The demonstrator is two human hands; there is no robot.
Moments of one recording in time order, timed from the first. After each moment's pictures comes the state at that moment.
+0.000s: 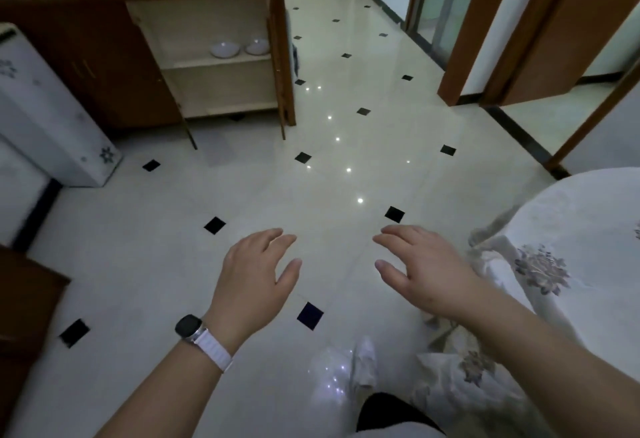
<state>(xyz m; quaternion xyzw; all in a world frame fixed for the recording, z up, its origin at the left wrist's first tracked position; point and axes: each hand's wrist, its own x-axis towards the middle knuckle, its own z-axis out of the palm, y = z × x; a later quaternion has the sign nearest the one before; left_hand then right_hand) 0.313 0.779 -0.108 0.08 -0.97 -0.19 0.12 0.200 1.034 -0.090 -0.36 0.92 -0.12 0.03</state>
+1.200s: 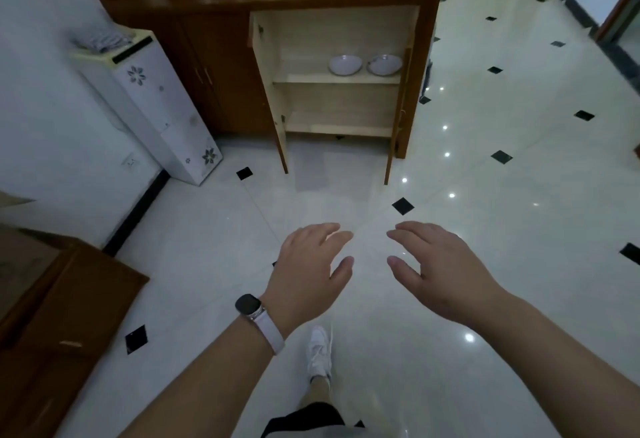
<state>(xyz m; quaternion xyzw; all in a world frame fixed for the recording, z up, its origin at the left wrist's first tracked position) -0.076 0.513 -0.107 0.19 -0.96 -0.17 0.13 -0.226 0.681 -0.104 -0.50 0.84 -0.19 0.06</state>
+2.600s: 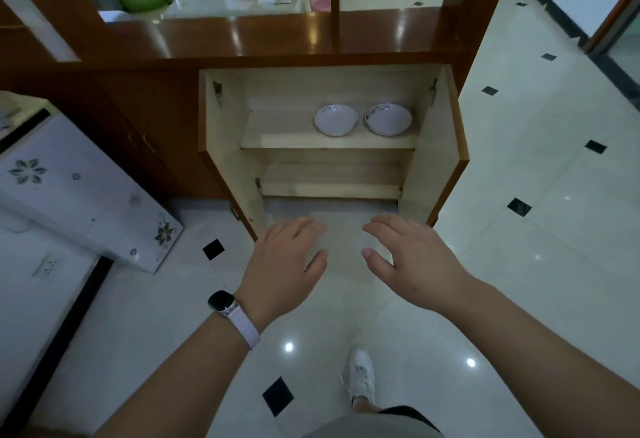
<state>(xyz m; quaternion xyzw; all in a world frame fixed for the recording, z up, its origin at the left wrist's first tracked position) -0.465 0.047 -0.109 0.16 -0.97 -0.17 0.10 -0.604 0.225 -0.108 -0.47 0.86 -0.16 0.08</state>
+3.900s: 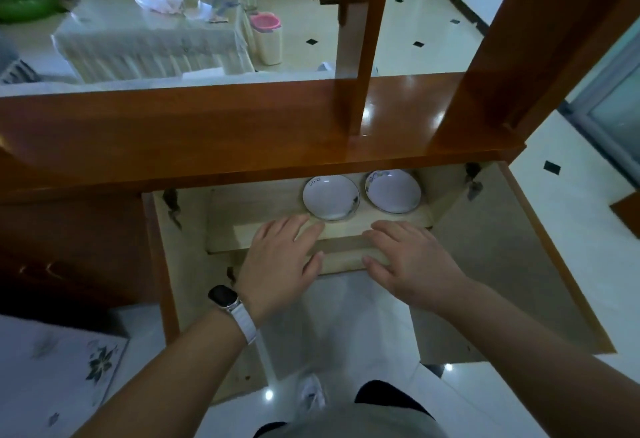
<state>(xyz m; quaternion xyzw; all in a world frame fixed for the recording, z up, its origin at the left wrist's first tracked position) -0.783 -0.323 -0.128 0.02 -0.99 -0.12 0.09 -0.878 -0.108 -0.110 -0.39 0.91 -0.08 0.06</state>
